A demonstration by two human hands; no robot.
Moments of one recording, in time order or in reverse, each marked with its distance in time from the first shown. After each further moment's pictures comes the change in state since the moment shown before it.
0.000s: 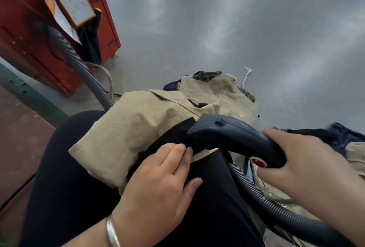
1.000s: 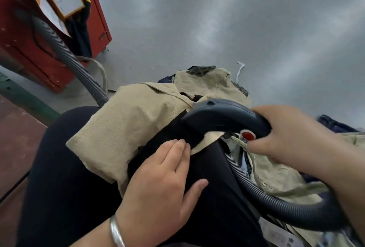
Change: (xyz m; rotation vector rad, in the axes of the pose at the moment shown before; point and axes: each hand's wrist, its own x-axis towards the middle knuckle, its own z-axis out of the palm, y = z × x) left_hand -0.007 0.001 0.006 -0.039 -0.056 -0.045; right_hand 0.033 -0.007 -0.010 0.124 -0.067 -0.053
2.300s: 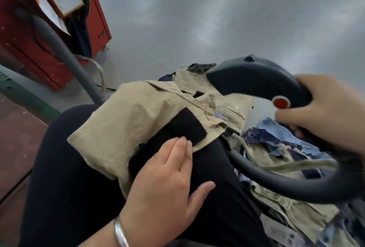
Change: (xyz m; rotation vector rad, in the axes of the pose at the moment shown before) left_hand -0.002 0.006 -0.002 0.063 -0.048 -0.012; right_hand -0.005 0.023 -0.030 0.232 0.207 0.041
